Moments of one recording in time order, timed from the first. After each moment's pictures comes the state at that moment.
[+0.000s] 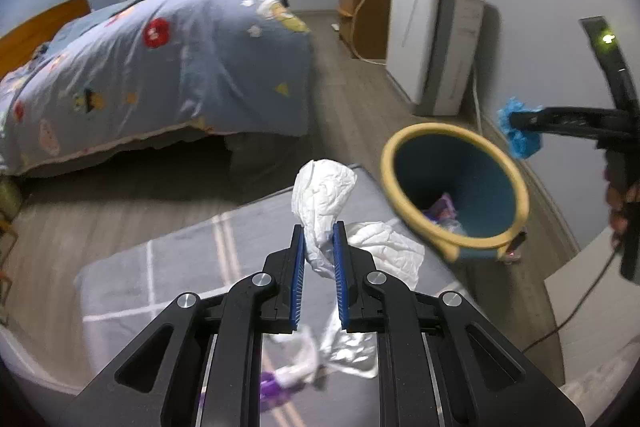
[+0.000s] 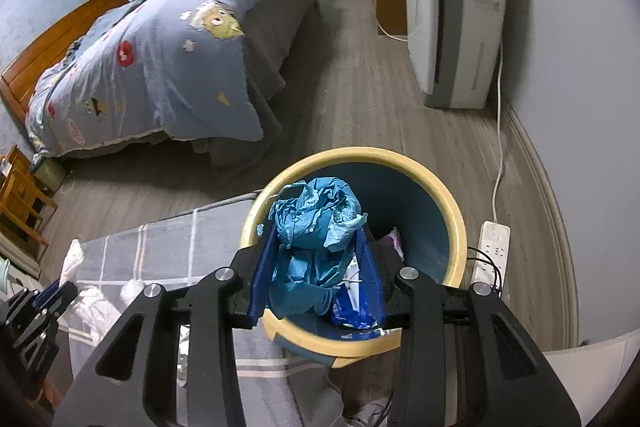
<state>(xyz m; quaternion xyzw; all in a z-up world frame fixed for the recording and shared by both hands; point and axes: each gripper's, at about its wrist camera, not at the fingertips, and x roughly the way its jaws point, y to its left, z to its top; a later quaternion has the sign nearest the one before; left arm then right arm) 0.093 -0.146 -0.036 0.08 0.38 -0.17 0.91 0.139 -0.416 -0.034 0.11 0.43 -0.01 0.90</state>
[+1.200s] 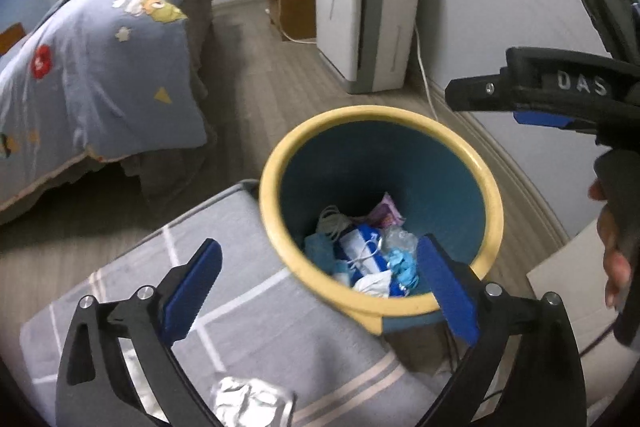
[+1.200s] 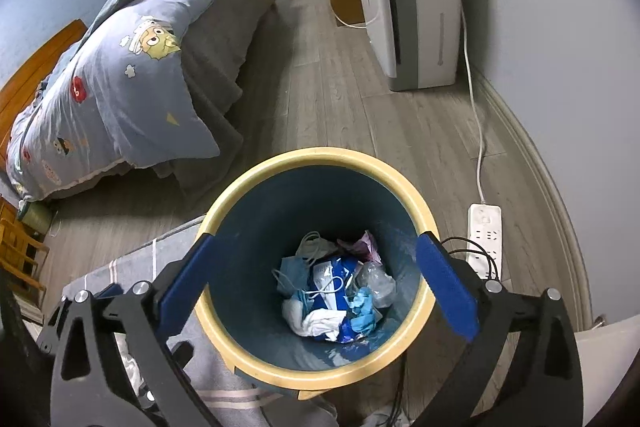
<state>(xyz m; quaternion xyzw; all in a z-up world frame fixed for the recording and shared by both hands) 0.142 -0.275 -0.093 0.12 0.40 -0.25 0.88 0.157 -0.466 -0.066 0.16 0.42 -0.06 0.89</state>
